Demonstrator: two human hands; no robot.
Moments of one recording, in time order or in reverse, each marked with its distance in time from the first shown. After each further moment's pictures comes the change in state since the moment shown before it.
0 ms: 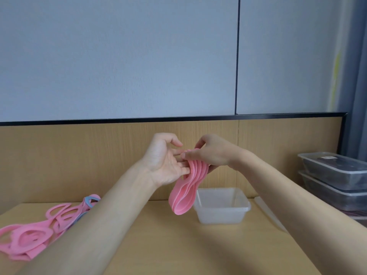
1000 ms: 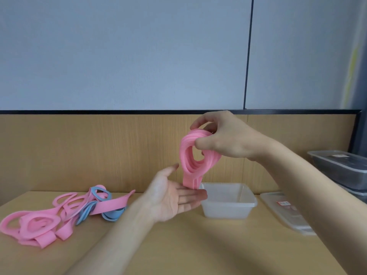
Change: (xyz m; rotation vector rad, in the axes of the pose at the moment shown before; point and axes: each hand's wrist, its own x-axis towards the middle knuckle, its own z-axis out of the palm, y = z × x) left_hand -0.001 -0.067 -0.070 0.100 0.108 -0.208; right_hand -0.034 -0.033 -0.012 0.035 0.082 -0.196
